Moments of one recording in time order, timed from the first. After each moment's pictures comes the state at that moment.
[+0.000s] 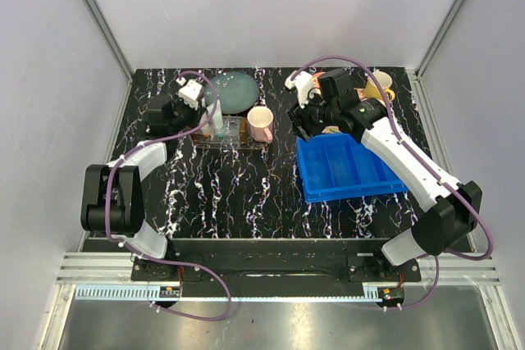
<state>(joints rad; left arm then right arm) -0.04 1.58 0.88 0.42 0.44 0.29 0.54 1.50 1.49 -0.68 -0.24 -0.27</state>
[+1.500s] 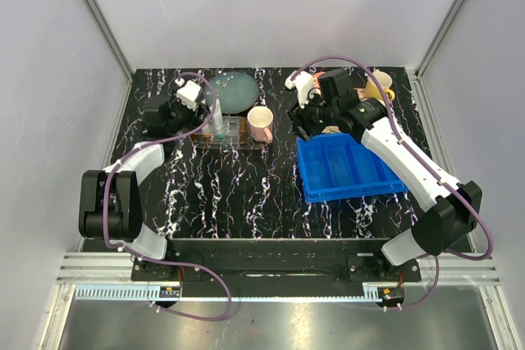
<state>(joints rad) -0.03 1.54 0.88 0.37 0.43 0.34 0.54 1.50 1.49 -0.68 -0.24 -0.27</state>
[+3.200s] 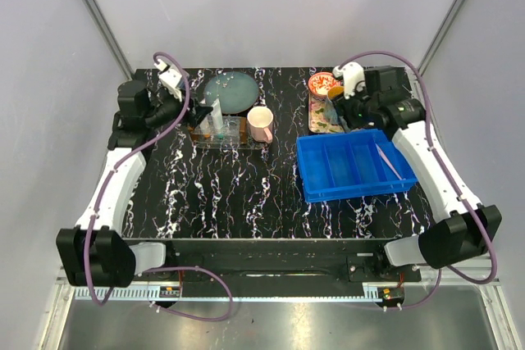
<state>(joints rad) -0.02 1.25 1.07 -0.07 0.70 0.16 0.30 1.40 1.44 -0.75 -0.10 -0.30</state>
